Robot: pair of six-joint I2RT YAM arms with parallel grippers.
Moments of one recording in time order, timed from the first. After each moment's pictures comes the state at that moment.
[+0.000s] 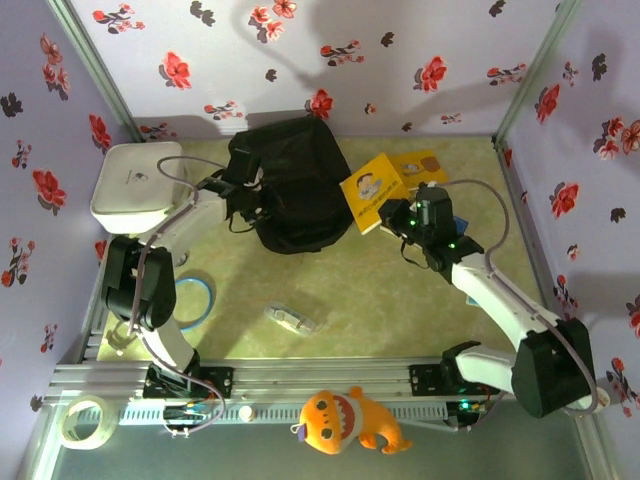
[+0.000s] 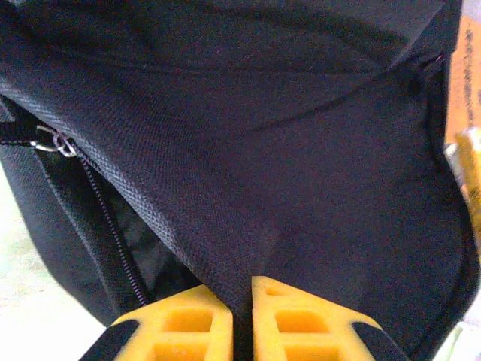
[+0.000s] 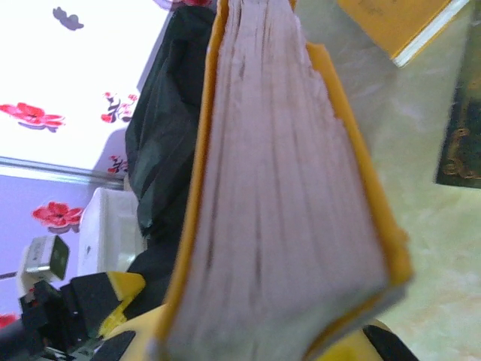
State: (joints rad) left arm -0.41 1.71 1.33 -0.56 0.22 -0.79; right arm 0.37 1.16 0.78 -0.12 -0.15 0.99
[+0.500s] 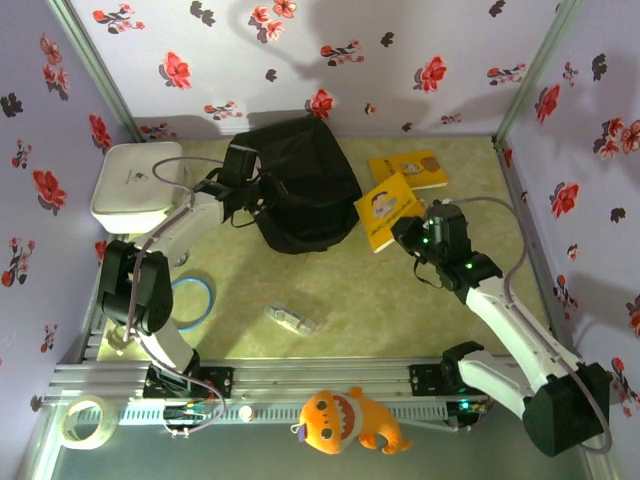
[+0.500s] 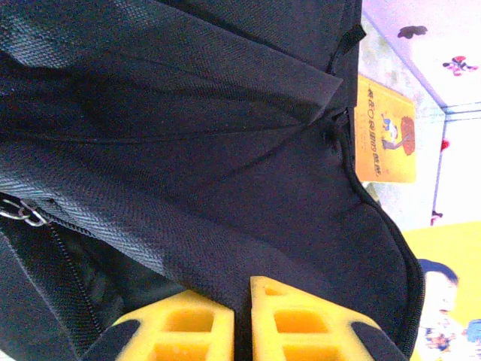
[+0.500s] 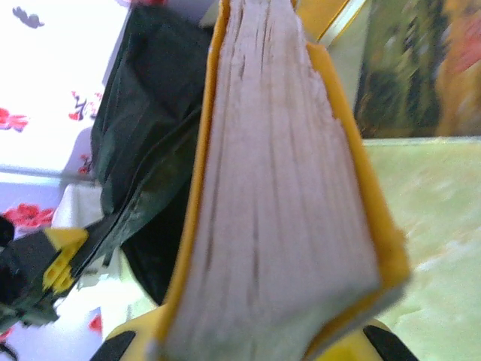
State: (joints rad) left arm -0.41 1.68 1.30 -0.39 0.25 -0.89; right arm 0.38 0.99 0.71 -0.28 -0.17 1.03
